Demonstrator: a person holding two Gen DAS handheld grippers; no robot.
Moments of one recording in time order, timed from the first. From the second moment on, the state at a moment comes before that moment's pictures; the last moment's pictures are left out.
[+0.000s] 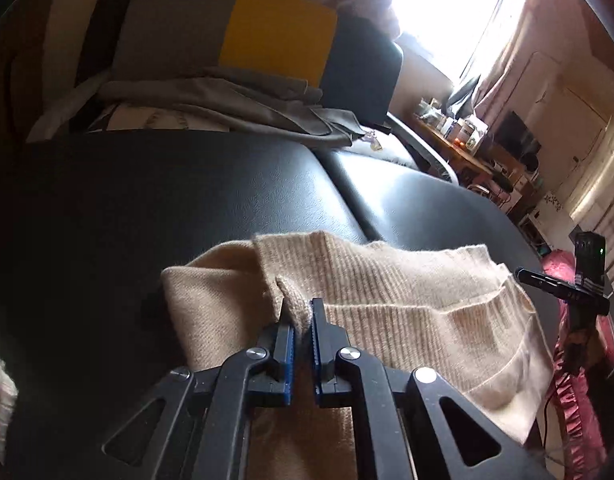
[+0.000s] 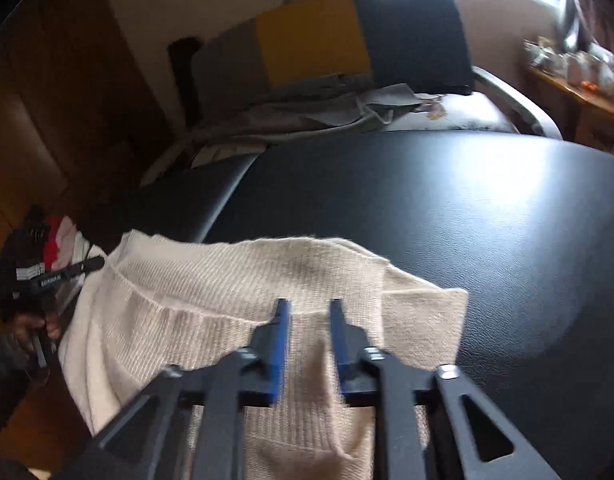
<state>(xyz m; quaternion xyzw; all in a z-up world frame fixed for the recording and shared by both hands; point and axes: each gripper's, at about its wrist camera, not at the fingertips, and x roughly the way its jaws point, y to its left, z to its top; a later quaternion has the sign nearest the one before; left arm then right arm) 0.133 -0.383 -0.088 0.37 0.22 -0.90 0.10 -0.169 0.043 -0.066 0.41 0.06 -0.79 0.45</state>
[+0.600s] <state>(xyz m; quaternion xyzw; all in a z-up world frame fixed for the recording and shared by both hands) 0.123 -0.383 -0.092 0.39 0.18 -0.89 0.17 -0.145 0.008 -0.048 0.34 0.25 -0.85 0.31</state>
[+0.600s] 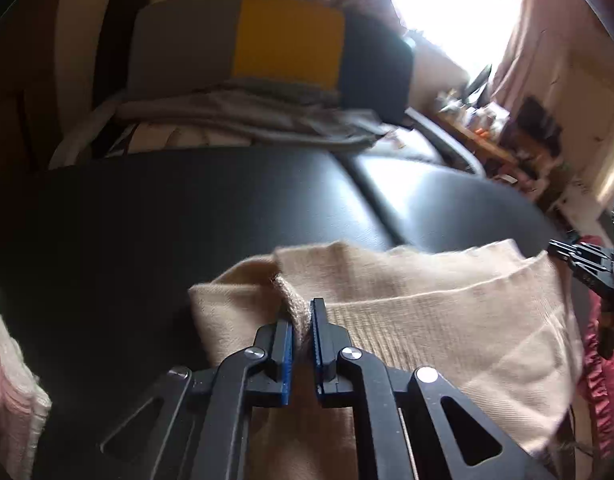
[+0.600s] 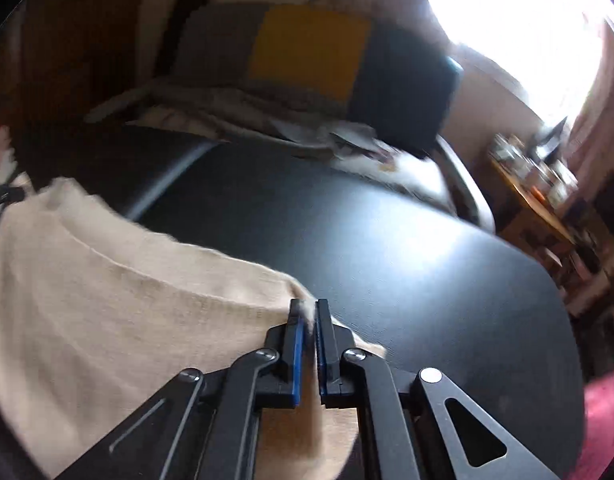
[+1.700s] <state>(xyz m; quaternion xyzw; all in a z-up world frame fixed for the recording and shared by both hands) 0.233 -0.290 -0.102 0.32 0.20 -0.90 0.23 -0.065 0.039 -0.095 0.37 0.11 -0.83 0.40</state>
